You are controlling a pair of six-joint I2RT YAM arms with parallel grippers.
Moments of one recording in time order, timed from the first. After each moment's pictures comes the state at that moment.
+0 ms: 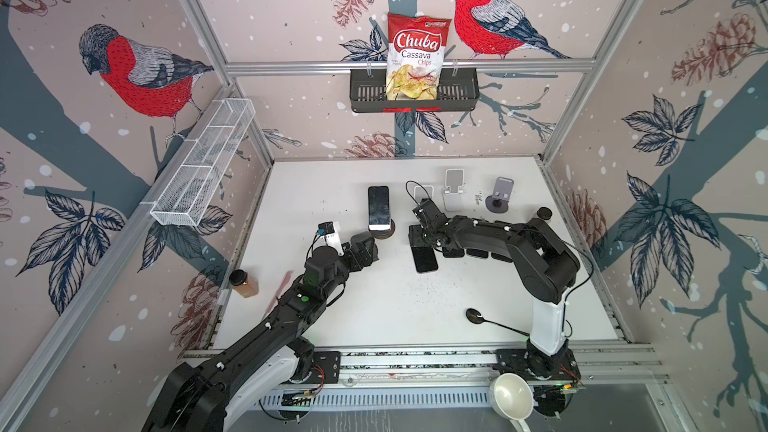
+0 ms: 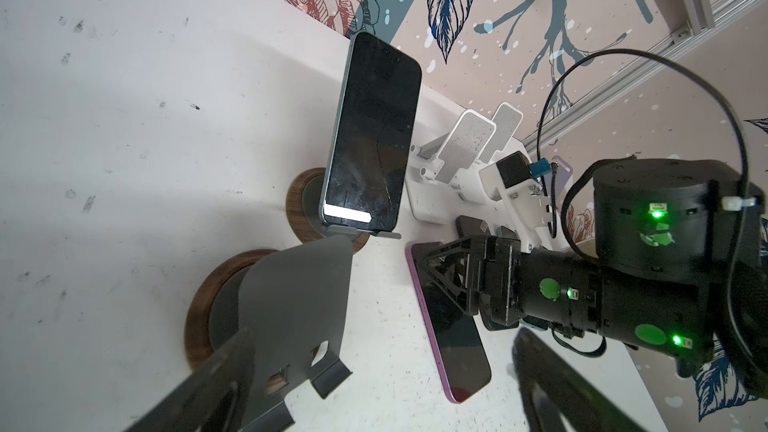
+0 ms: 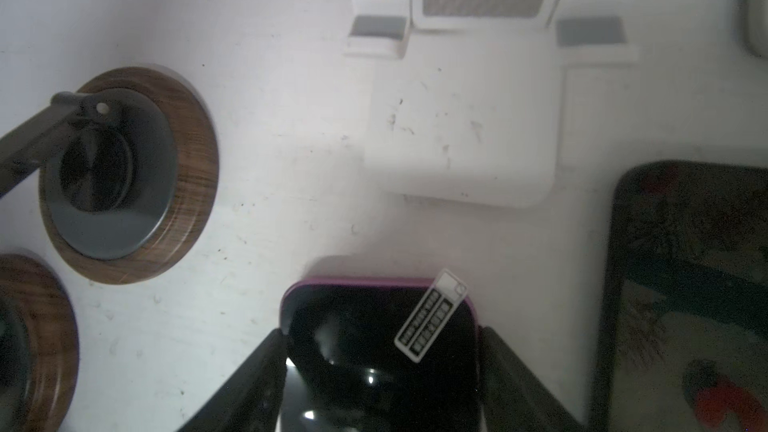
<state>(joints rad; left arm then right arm) -0.51 0.87 0.30 0.23 -0.03 -0.68 0.75 1.96 1.20 -0.27 0.11 0.52</state>
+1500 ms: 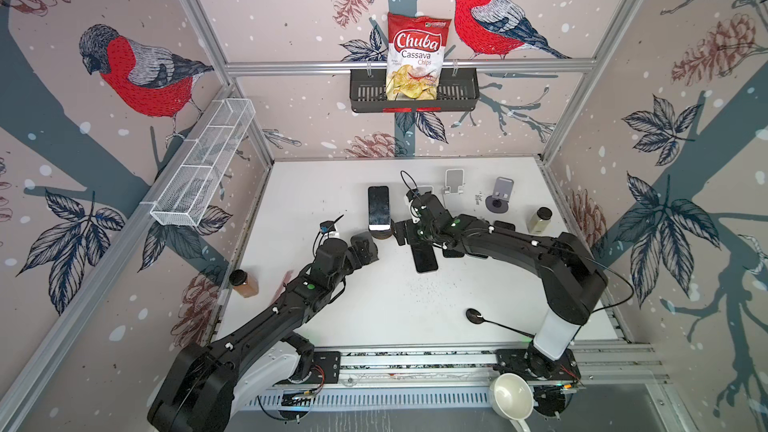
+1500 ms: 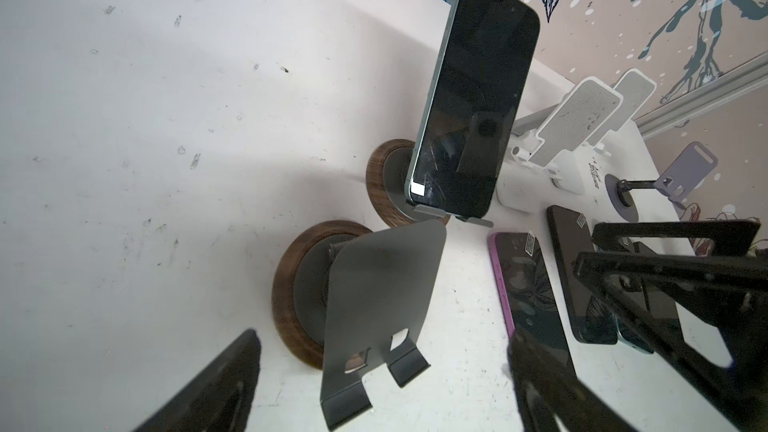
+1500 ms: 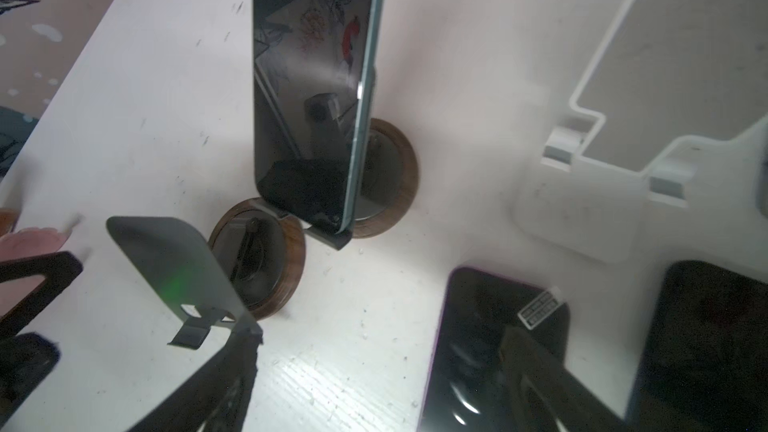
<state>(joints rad) -0.52 0.99 0.40 0.02 -0.16 -0.69 0.84 1.76 1.19 -0.22 0.01 0.37</state>
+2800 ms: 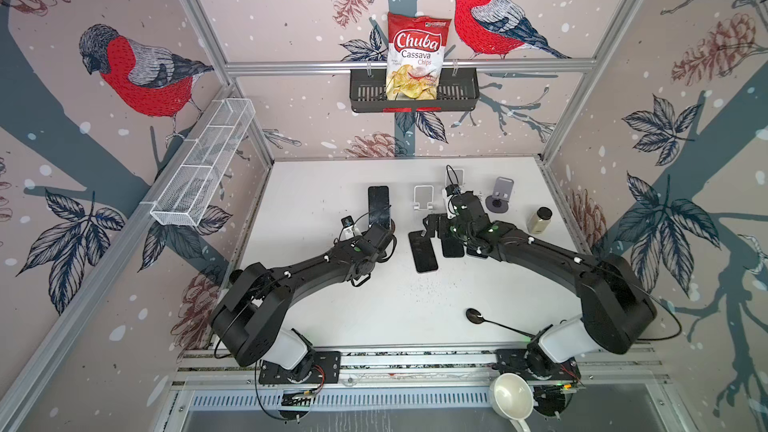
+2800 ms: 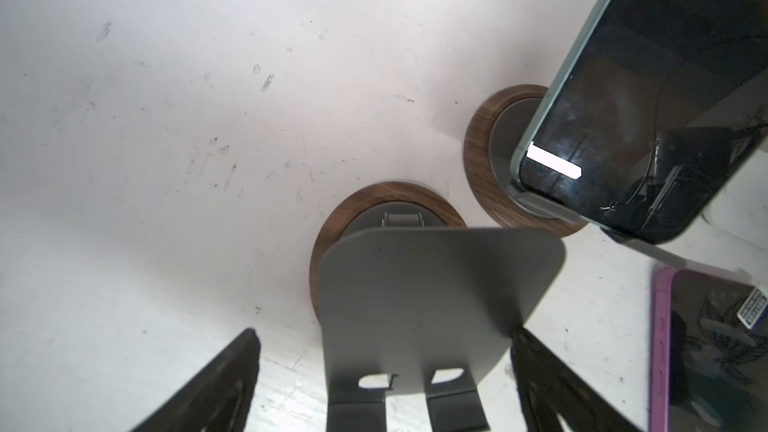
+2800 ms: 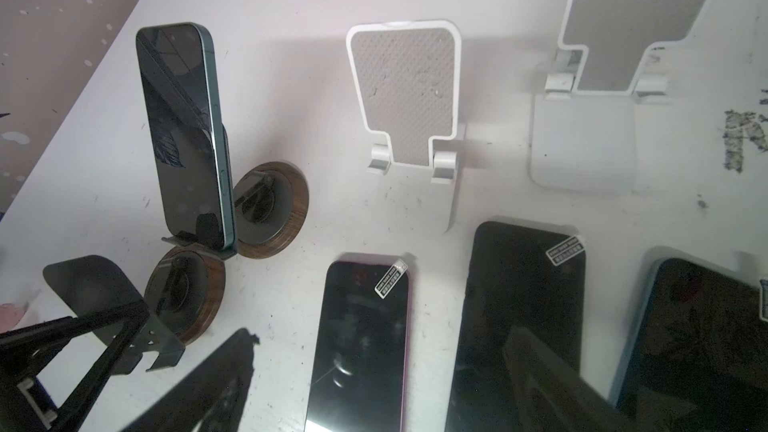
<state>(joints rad) -0.71 1.49 0.81 -0.45 -0.51 -1.04 0.64 1.52 0.94 -0.11 0.02 0.37</state>
